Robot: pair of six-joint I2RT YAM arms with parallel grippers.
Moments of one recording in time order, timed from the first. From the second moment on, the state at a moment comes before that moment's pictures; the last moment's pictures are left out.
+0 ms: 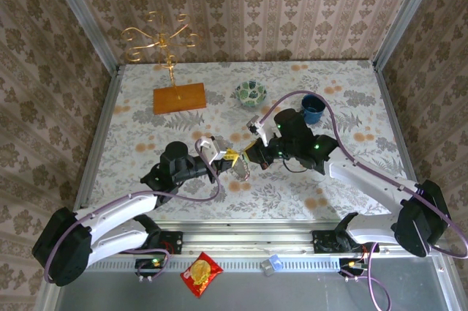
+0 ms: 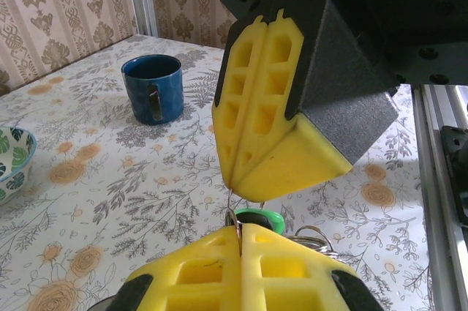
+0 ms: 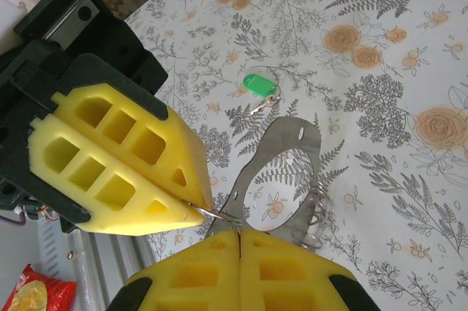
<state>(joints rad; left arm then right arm) -0.77 1.01 0.40 0.43 0.49 0.07 0.67 1.27 0.93 -0.32 -0.44 0.11</state>
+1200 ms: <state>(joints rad) -0.79 1.05 0.34 0.61 0.48 0.09 0.57 1.18 0.88 -0.29 -0.47 0.07</state>
